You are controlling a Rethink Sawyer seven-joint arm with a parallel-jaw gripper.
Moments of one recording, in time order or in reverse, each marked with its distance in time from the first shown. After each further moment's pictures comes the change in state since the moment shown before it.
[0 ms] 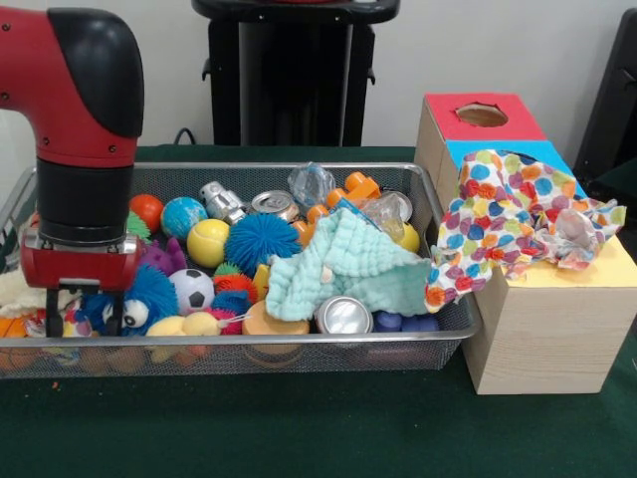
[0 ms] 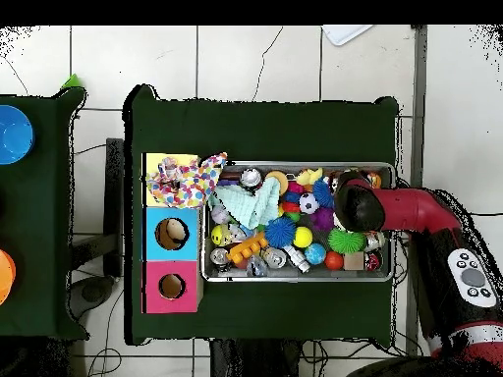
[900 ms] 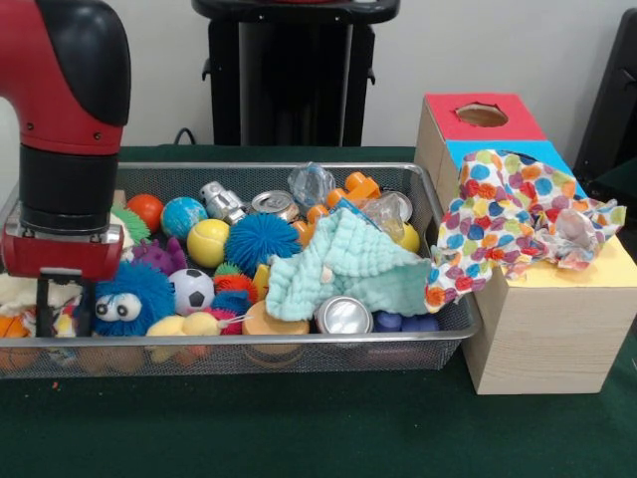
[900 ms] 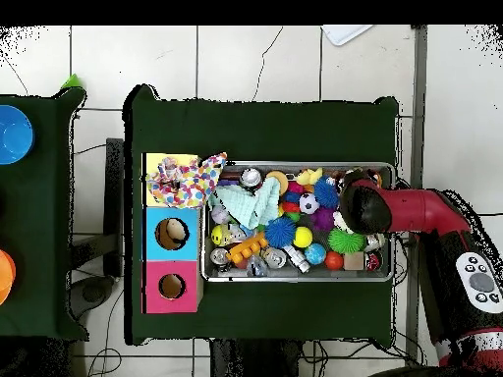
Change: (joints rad) arm -0.031 -0.027 0.020 0.013 -0.021 0.001 0.000
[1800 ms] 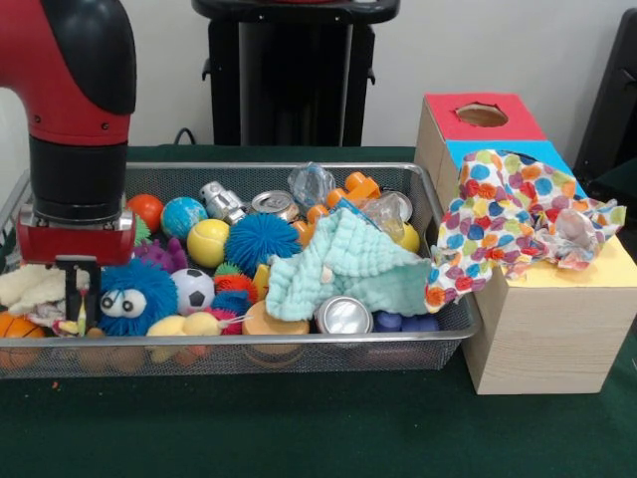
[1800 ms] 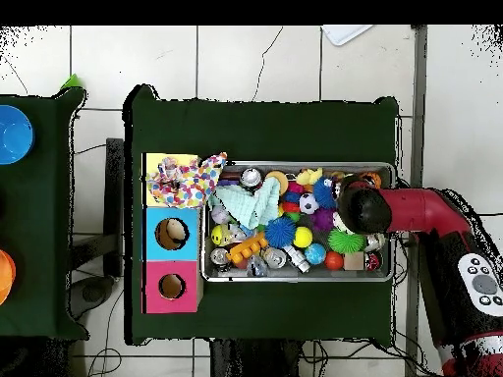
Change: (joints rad) arm -0.009 -0.029 0.036 0.036 0.012 0.114 0.000
